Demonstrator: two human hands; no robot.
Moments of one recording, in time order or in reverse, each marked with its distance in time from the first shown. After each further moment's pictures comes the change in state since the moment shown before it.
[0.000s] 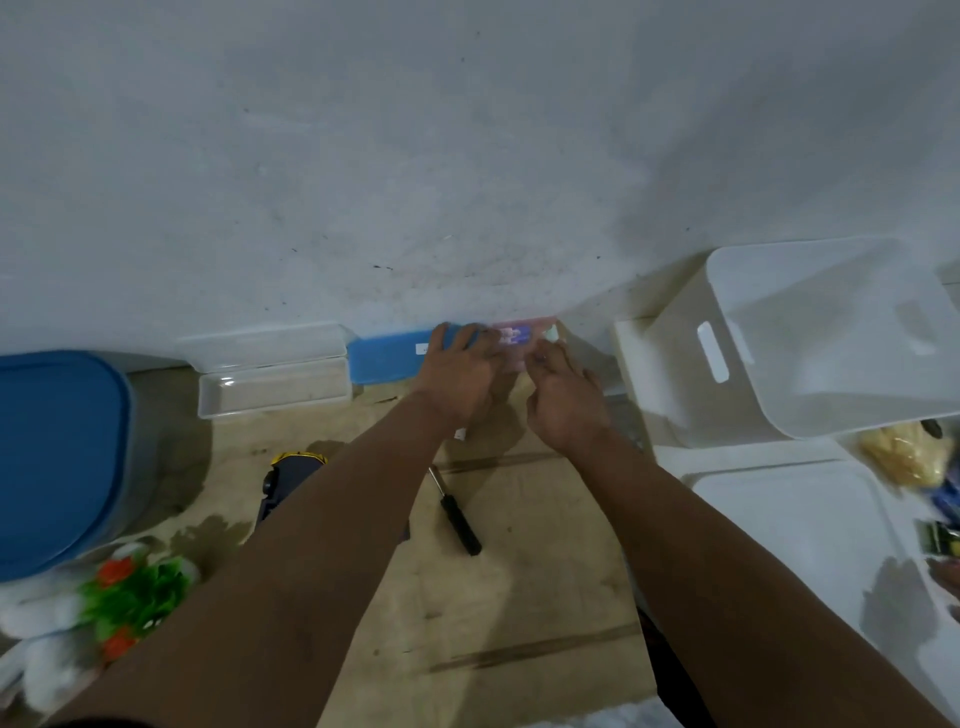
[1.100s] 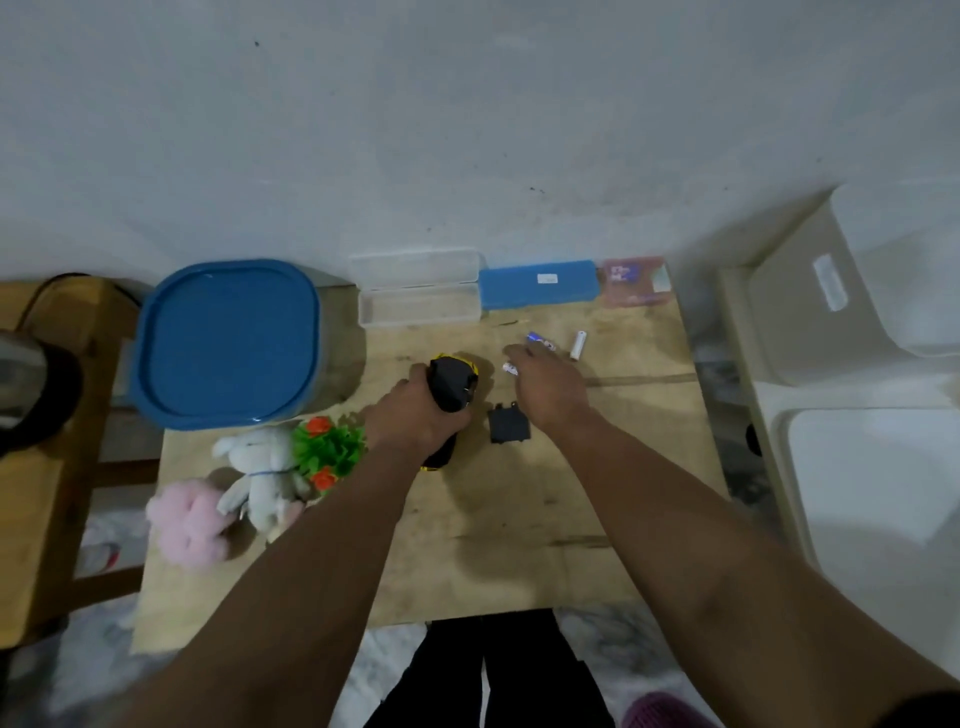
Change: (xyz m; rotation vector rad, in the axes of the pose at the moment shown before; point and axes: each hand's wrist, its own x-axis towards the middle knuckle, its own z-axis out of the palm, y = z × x) left_hand -0.242 -0.085 0.022 -0.555 -0.166 -0.774; right_hand -0.059 -0.177 0.060 0.035 -0.037 -0.118
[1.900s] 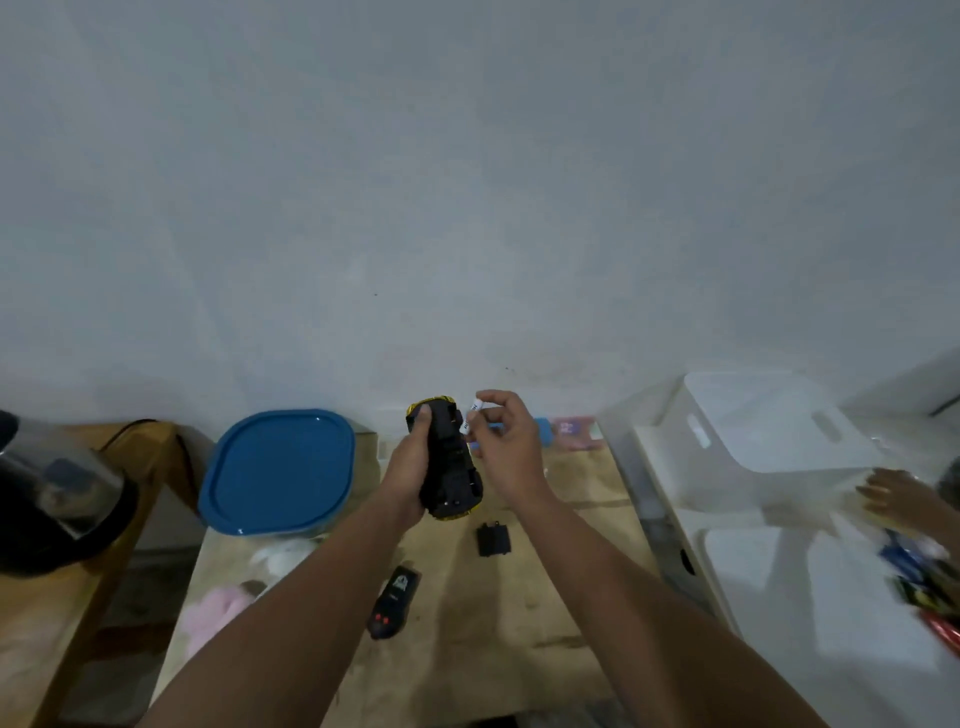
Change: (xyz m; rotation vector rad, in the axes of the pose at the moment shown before) left_hand -0.101 0.034 -0.138 -1.463 -0.267 0.025; right_hand -0.110 -0.143 -0.164 1.252 0.551 -0.027
